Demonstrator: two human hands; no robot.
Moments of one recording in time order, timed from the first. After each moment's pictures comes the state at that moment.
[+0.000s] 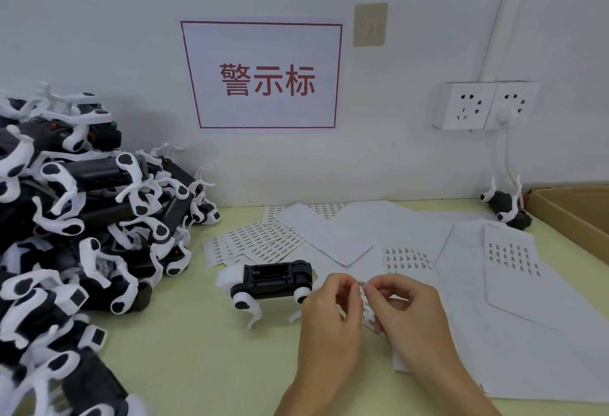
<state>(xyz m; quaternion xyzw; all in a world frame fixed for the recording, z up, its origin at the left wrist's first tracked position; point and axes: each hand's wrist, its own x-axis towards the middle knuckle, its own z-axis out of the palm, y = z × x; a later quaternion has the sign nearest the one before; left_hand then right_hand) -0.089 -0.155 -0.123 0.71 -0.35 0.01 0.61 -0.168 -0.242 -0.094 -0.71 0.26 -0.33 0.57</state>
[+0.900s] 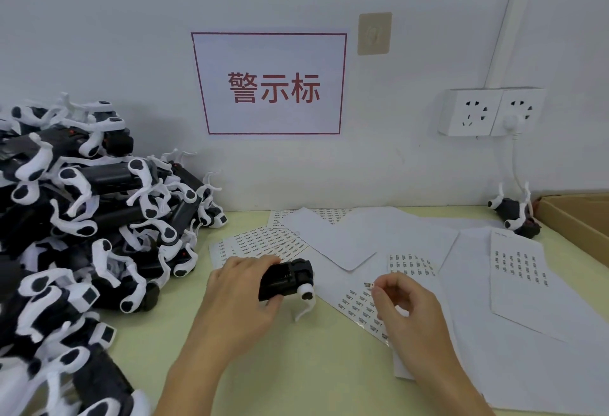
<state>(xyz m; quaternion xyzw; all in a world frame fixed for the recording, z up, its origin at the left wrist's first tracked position) -0.017 -0.068 -0.066 0.90 -0.37 0.07 0.23 -0.170 -0.249 -0.100 -0.74 0.24 -0.35 0.53</state>
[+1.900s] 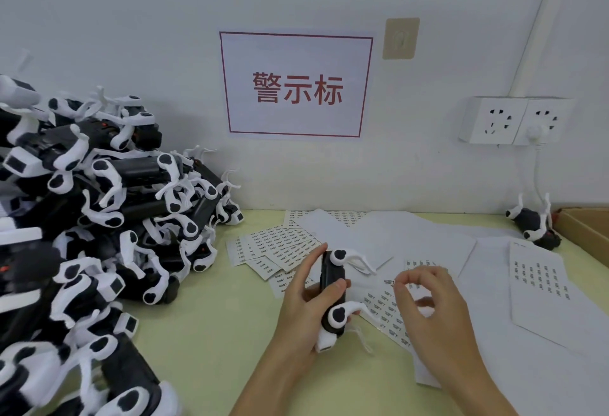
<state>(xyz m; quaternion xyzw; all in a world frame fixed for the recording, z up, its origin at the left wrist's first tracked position) -0.044 -0.118 -0.107 0.53 -0.20 -0.30 0.77 -0.165 -0.248 -0.091 -0.79 0.23 -0.39 0.42</state>
